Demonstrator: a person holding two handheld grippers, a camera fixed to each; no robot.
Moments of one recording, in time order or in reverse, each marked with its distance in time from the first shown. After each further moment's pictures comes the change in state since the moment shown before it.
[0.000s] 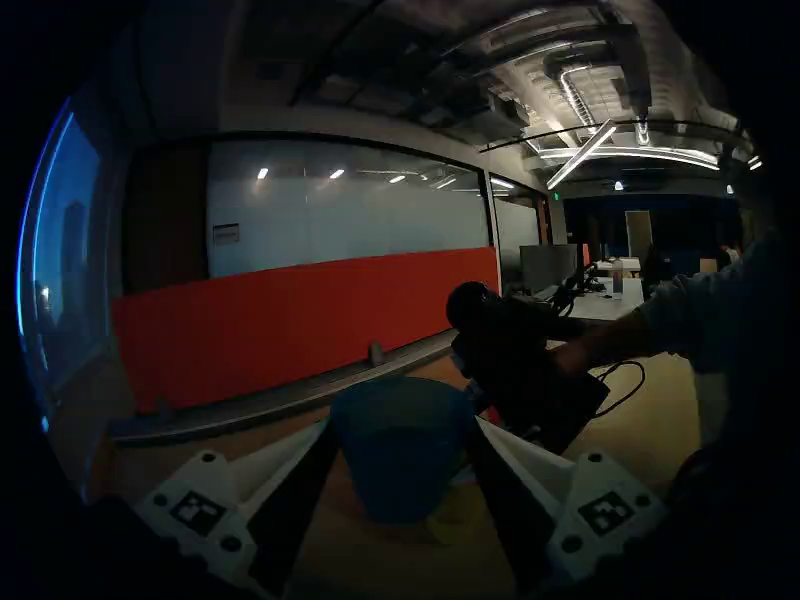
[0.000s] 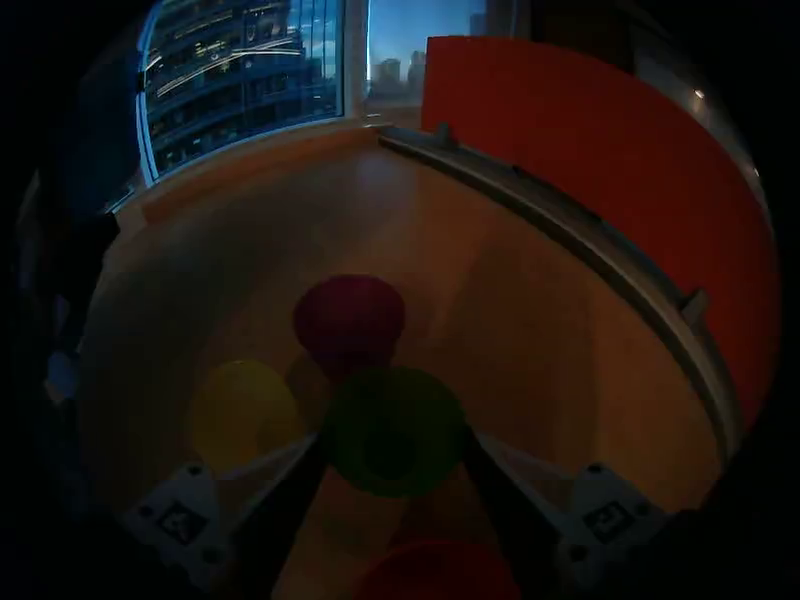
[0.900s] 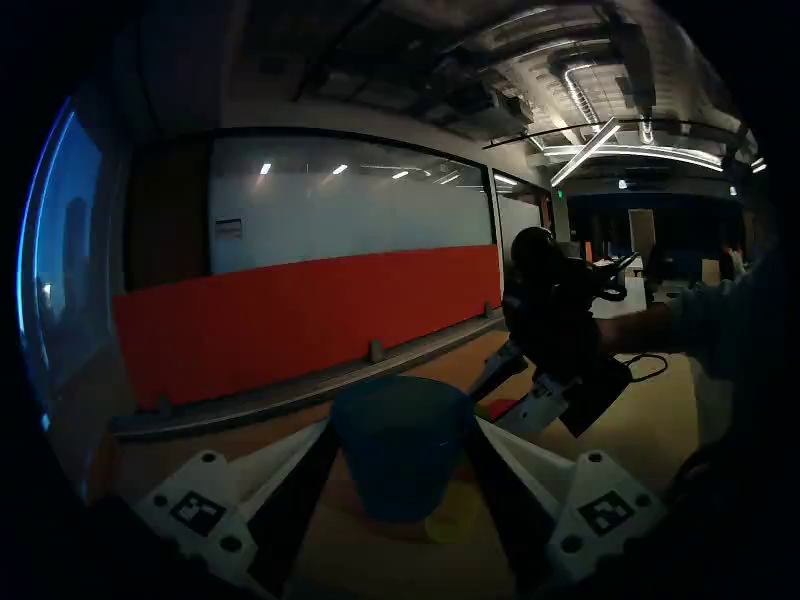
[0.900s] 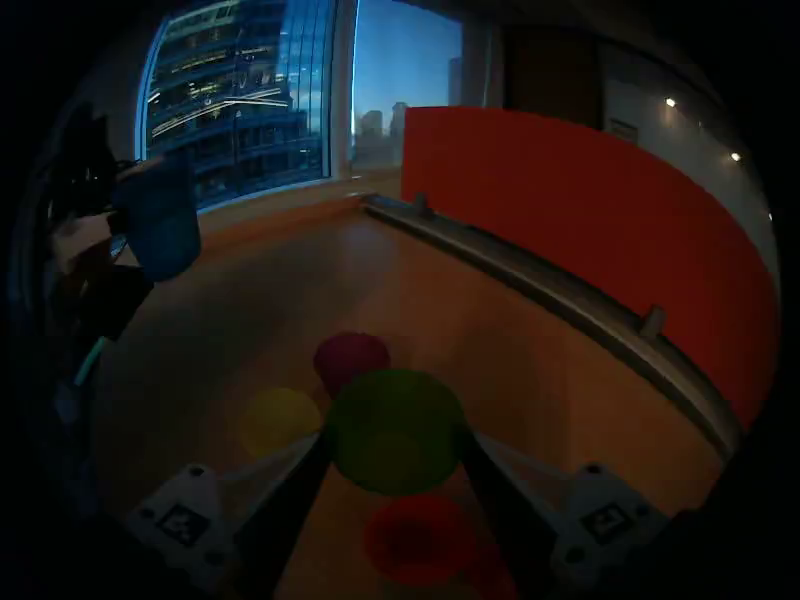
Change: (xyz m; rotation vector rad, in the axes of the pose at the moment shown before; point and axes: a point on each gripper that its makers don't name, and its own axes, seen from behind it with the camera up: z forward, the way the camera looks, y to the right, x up) left arm 0.003 0.007 0.000 0.009 -0.015 -0.012; right arm 0.022 0.003 -0.083 -0.048 0.221 0.034
